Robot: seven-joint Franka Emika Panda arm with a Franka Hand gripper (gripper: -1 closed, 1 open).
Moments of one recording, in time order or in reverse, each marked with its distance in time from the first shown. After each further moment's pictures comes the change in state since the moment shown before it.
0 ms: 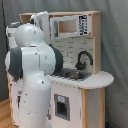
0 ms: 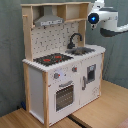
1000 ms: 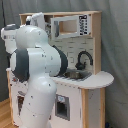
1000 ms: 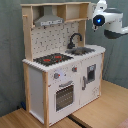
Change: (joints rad) arm 0.091 0.080 0.001 -0.082 -0.056 -0.013 0.000
